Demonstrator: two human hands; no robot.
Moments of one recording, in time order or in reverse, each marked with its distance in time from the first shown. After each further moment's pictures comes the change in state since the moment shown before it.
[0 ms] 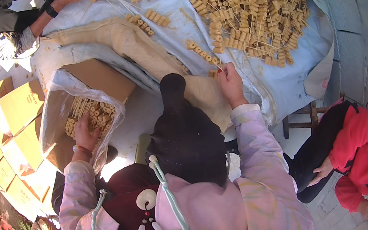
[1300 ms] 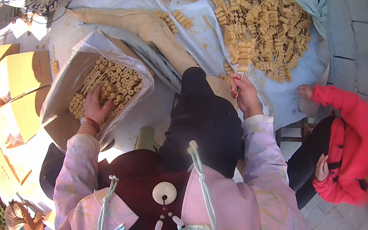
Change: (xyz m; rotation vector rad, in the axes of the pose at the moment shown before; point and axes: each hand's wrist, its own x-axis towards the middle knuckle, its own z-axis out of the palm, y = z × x) left_hand 0.002 0.001 0.007 -0.133 0.156 -0.065; right_hand -0.027 -0.069 -0.038 0.945 -0.346 0.416
